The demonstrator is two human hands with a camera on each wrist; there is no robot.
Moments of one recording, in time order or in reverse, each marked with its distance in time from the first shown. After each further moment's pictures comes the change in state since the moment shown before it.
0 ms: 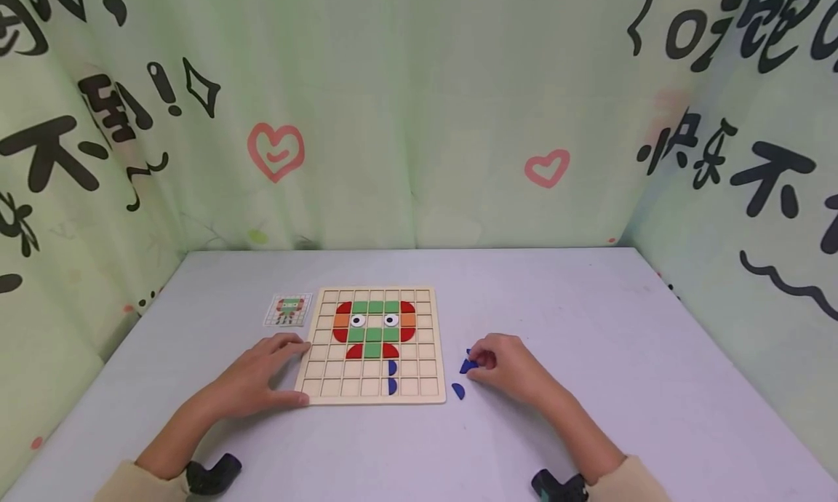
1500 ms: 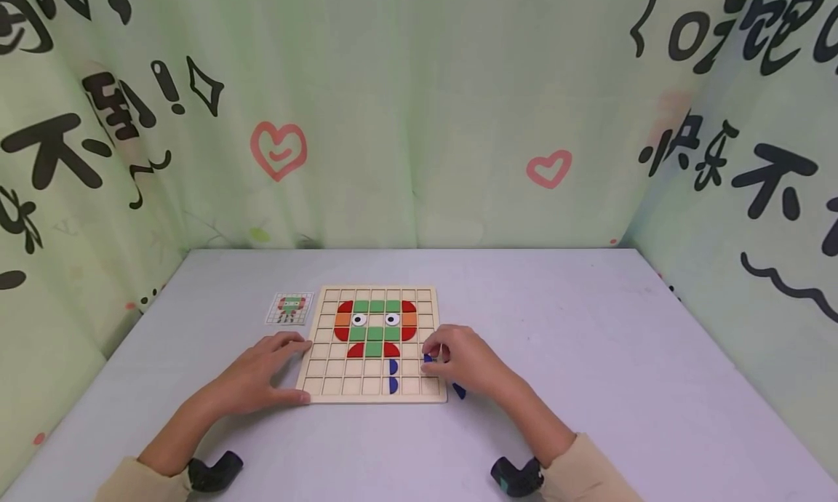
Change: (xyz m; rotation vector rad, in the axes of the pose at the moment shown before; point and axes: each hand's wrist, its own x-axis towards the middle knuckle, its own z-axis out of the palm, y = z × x) left_hand -0.001 0.001 -0.003 0.004 0.001 0.028; right_hand 0.030 -0.052 0.019 0.024 -0.080 -0.093
